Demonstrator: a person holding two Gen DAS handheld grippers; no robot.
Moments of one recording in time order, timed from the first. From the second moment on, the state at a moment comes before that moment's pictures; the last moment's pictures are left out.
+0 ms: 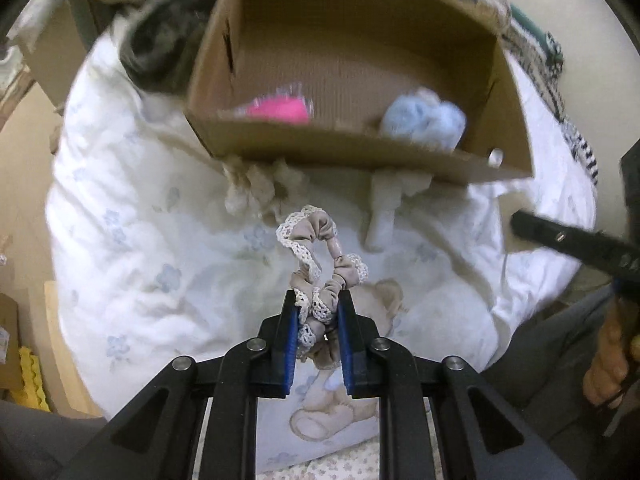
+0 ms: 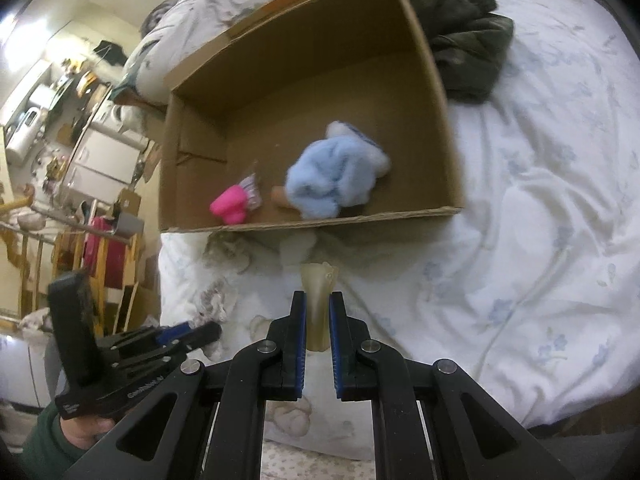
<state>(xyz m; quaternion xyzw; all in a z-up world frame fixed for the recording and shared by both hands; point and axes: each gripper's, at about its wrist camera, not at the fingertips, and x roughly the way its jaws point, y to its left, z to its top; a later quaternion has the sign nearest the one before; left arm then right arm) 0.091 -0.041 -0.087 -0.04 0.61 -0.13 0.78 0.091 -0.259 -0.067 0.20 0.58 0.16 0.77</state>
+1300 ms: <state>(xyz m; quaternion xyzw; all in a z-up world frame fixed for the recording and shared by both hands) 0.191 -0.032 -0.039 -0.01 0.46 -0.08 0.89 0.140 -0.237 -0.037 0.24 0.46 0.17 0.84</state>
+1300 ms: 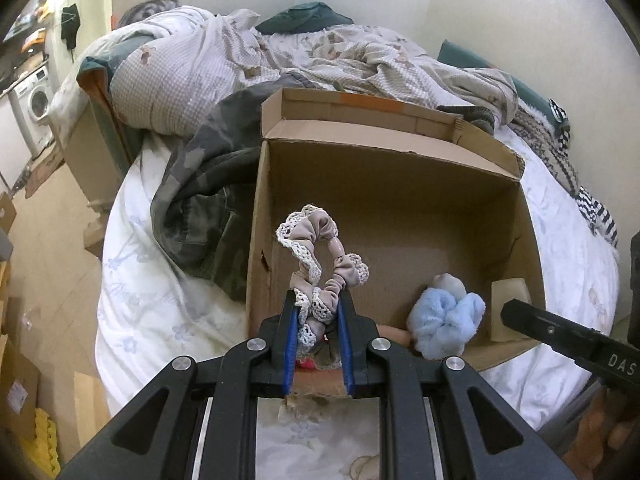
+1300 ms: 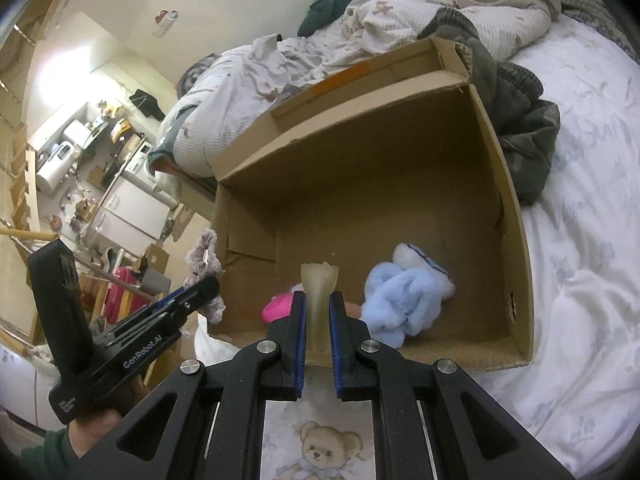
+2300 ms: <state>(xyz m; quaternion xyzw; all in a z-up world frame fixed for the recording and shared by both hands) 0.205 -0.043 -0.066 -0.01 0.49 -0.08 0.87 0.160 -0.228 -0.054 0.22 0.49 0.17 0.82</state>
